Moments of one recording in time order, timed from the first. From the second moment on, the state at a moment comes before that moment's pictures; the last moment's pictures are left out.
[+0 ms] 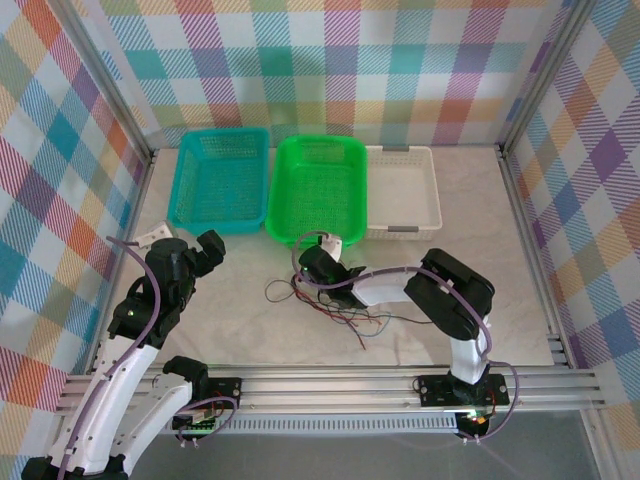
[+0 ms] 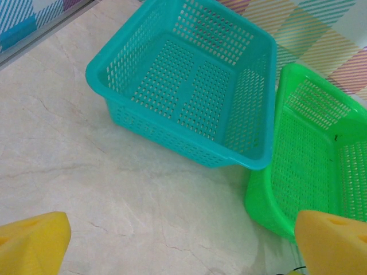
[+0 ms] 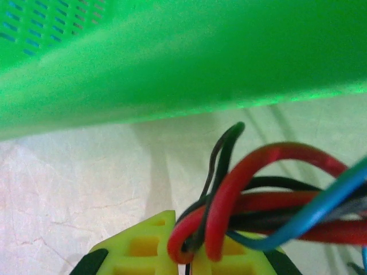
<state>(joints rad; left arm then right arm) -0.29 0.65 0.78 -0.66 -0.36 -0.65 0.99 1.90 0.96 0.20 0.35 0.99</state>
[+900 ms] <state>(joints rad) -0.34 0.60 0.63 -0.57 0.12 -0.77 1.07 1.44 0.88 0.14 0.27 0.86</state>
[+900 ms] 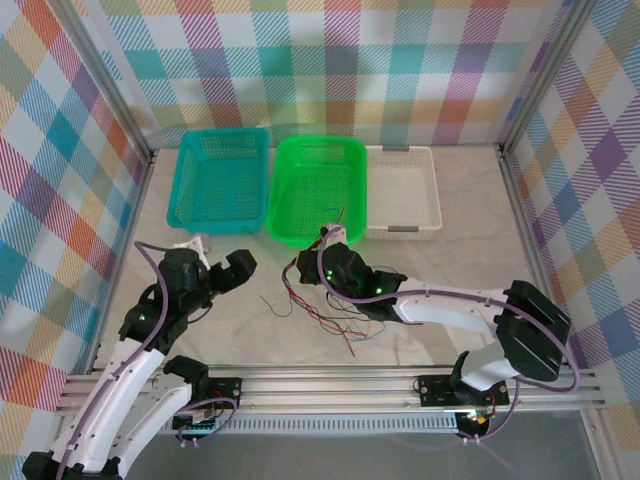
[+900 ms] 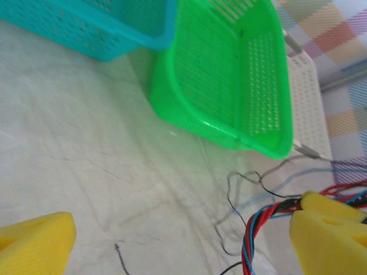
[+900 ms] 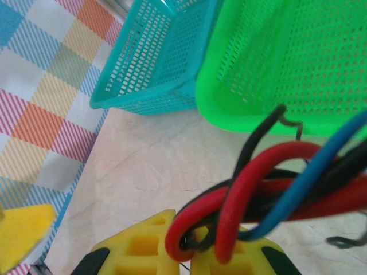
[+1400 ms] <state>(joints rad) -0.50 0.49 0.41 -0.25 0.29 -0.94 1.07 1.40 0.96 0.07 0.15 0.80</state>
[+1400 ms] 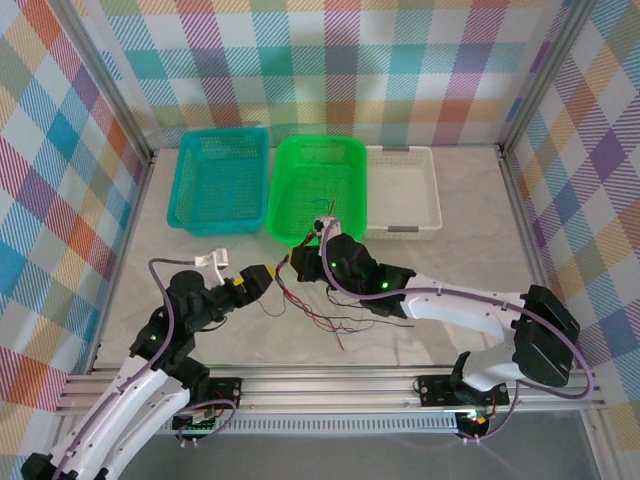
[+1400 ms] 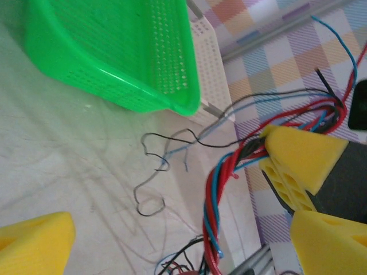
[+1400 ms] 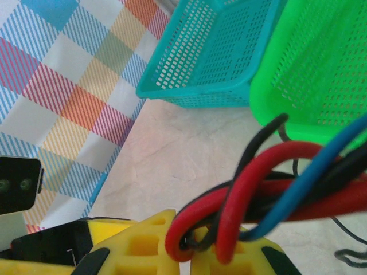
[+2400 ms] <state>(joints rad) -0.89 0.77 0.44 -0.13 0.06 -0.80 1.07 1.31 1.01 -0.05 0.08 0.80</state>
